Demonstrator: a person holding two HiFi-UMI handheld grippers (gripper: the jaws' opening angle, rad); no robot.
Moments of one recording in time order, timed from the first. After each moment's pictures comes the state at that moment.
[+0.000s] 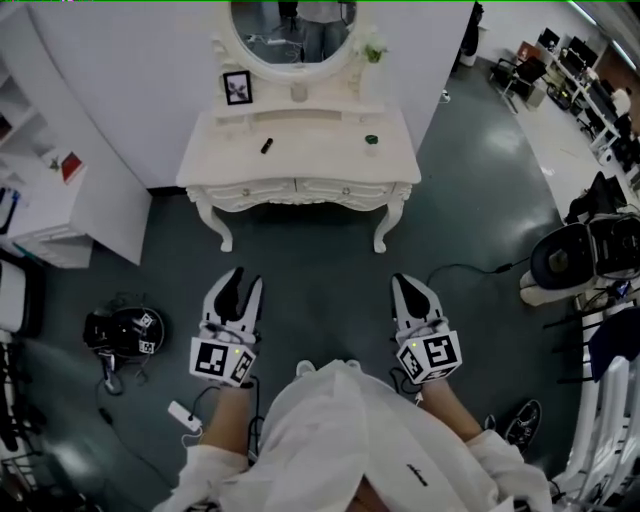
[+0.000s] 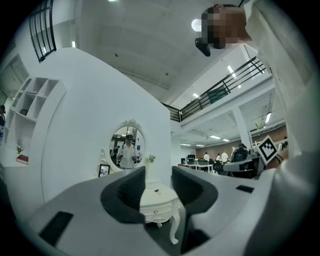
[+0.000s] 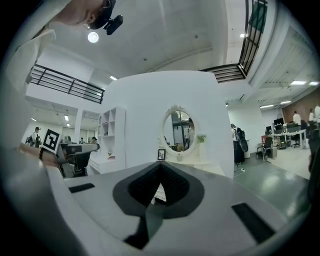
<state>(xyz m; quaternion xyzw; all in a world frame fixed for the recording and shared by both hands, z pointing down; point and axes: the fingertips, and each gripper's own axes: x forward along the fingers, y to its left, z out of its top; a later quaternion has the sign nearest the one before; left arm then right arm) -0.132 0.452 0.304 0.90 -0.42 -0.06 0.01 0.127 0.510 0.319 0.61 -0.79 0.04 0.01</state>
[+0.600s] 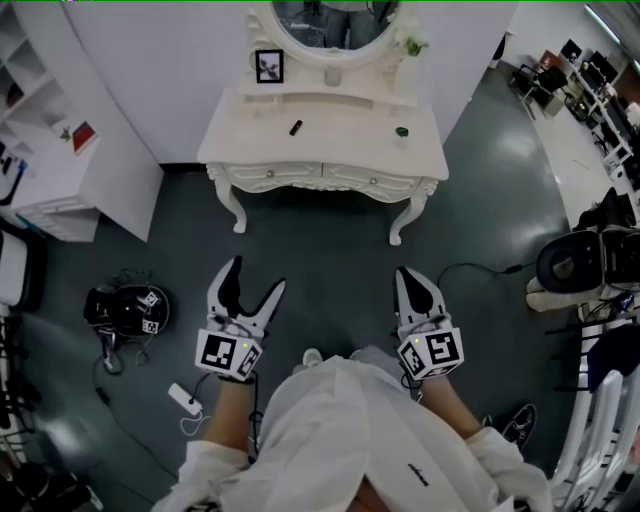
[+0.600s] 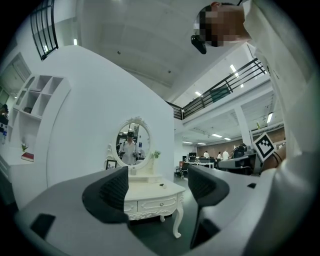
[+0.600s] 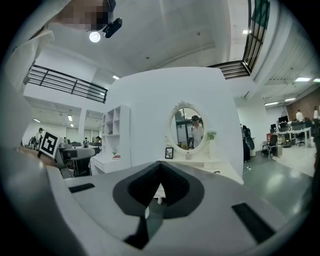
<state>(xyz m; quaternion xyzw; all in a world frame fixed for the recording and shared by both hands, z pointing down) -0.195 0.442 0.332 0.90 -0.43 -0.05 0.02 0.048 0.483 0.333 0.59 -0.81 0.04 0.02</state>
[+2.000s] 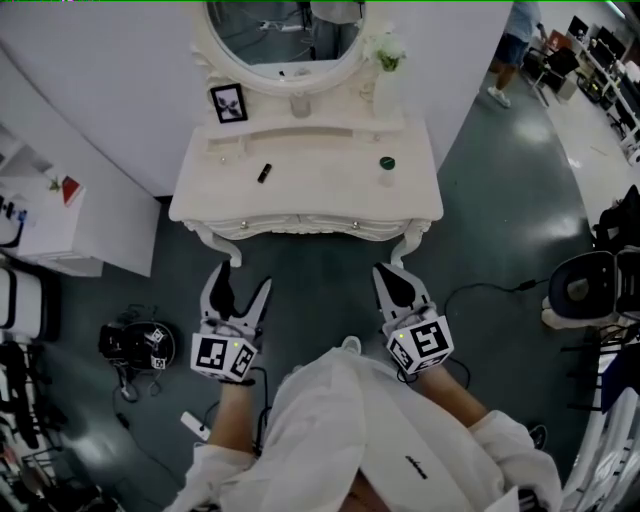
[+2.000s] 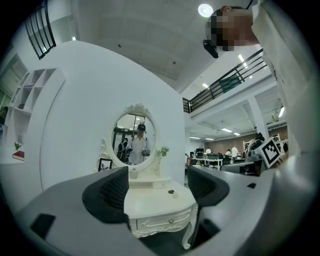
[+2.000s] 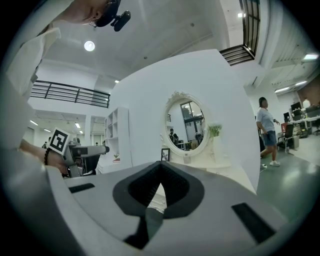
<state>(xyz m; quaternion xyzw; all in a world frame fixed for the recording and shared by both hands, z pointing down) -0.049 0.225 0.330 0.88 -0.46 -0.02 0.04 0.177 0.260 0.348 0.53 -0.85 0.06 0.00</state>
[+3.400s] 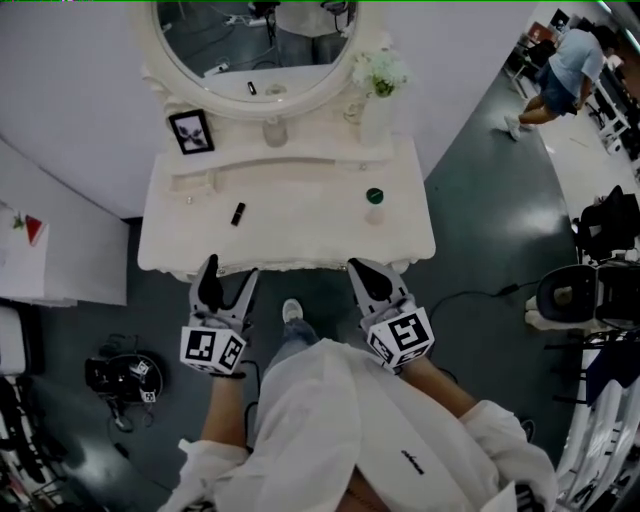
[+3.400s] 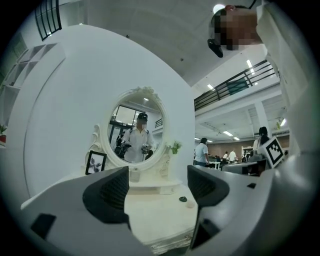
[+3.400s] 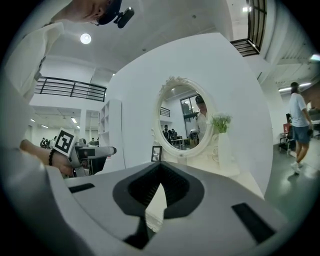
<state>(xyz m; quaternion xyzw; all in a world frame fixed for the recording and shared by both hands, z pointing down) -0.024 0.014 0.363 0.89 -0.45 -0.03 0.08 0.177 0.066 0.366 0.53 -0.84 0.07 0.03</state>
